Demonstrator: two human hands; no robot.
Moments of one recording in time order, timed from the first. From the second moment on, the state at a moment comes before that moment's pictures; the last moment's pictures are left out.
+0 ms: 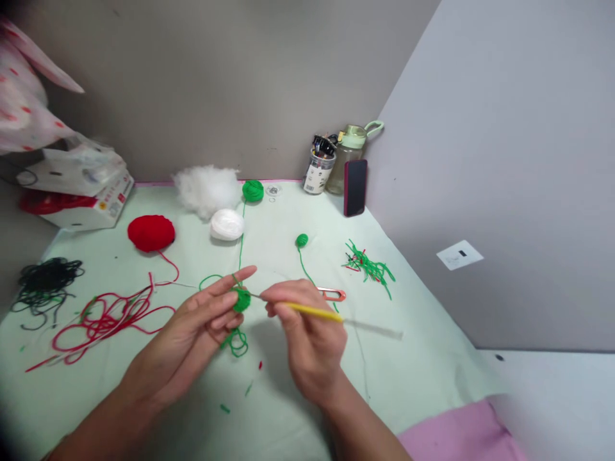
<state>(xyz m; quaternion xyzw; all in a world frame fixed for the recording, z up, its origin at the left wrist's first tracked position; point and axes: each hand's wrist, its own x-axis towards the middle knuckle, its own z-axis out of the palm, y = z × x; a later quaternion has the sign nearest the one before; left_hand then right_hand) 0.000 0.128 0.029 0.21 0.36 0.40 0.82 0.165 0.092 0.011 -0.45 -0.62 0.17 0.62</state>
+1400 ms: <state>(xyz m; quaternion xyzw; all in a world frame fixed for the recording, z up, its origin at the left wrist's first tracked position) -0.008 0.131 0.023 0.37 0.38 0.38 0.76 0.170 0.102 0.016 -0.36 -0.45 0.49 0.65</state>
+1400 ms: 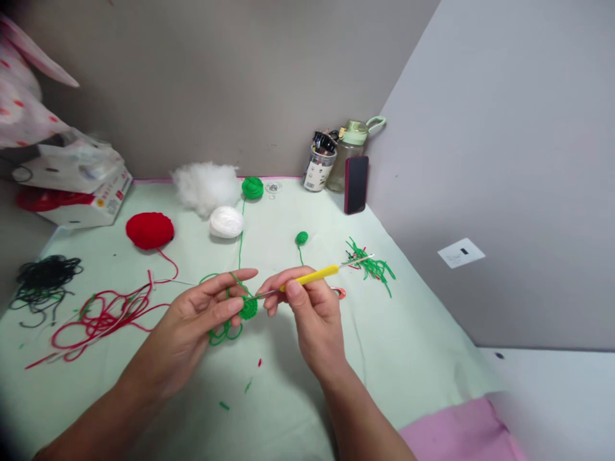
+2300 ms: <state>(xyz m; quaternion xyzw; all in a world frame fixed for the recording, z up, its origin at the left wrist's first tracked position) -0.001 0.125 0.026 0.34 0.39 0.41 0.75 0.160 0.100 0.015 -0.41 -0.55 0.32 0.65</state>
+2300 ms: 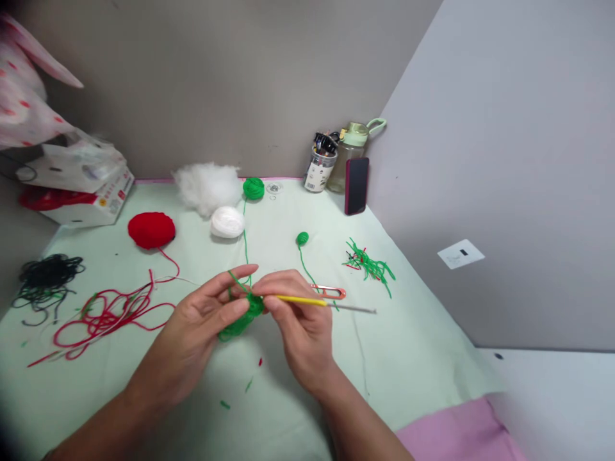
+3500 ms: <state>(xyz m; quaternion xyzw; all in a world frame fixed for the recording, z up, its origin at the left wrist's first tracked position) -0.002 0.126 0.023 0.41 0.46 0.43 0.66 0.162 0.090 0.013 -0.43 -0.61 0.25 0.61</state>
